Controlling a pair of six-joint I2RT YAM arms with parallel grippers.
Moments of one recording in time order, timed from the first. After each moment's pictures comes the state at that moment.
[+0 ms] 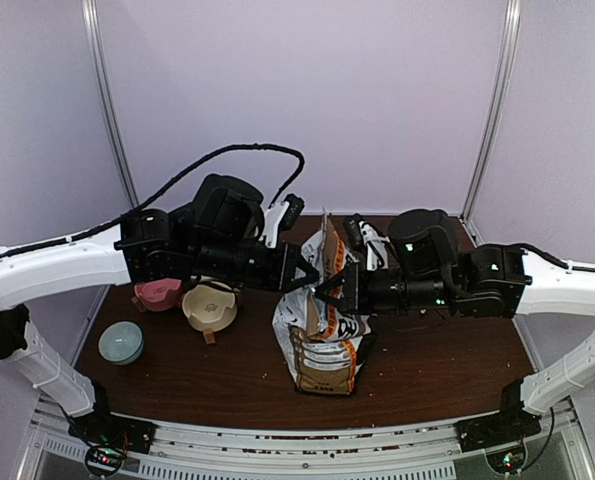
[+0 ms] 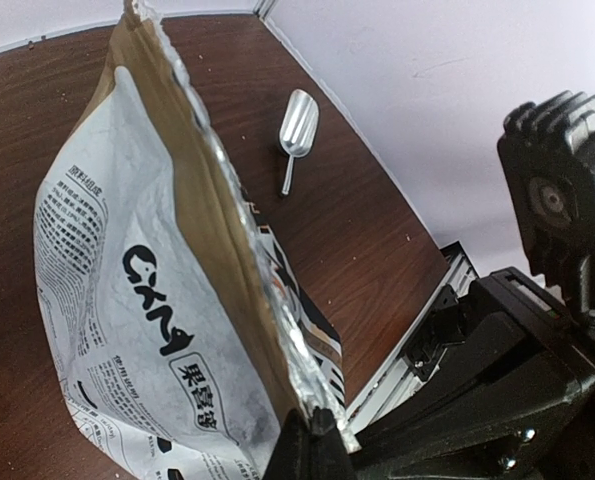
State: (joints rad) left arm -1.12 1.49 1.39 -0.45 0.04 -0.65; right arm 1.16 1.27 1.13 -0.34 0.09 0.86
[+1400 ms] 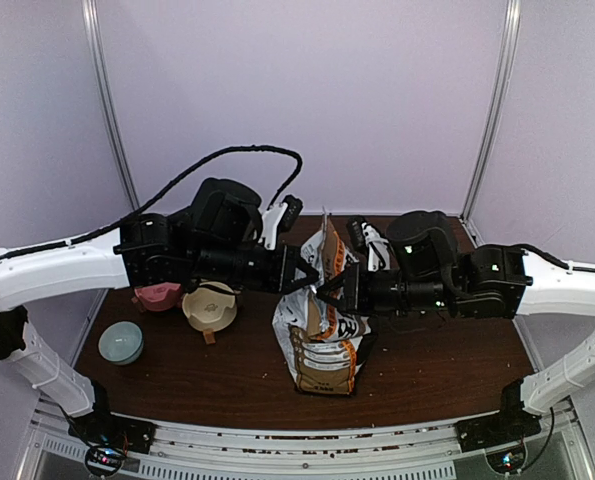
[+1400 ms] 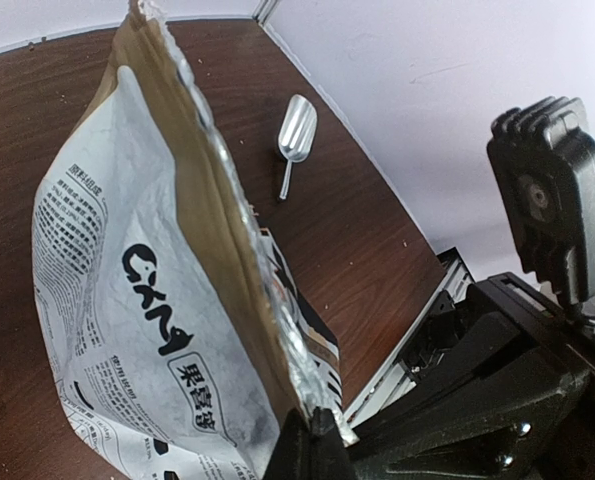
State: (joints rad) left arm -1.12 1.48 1.36 -0.42 0.03 -0.66; right arm 1.17 1.27 1.13 -0.36 0.12 0.91
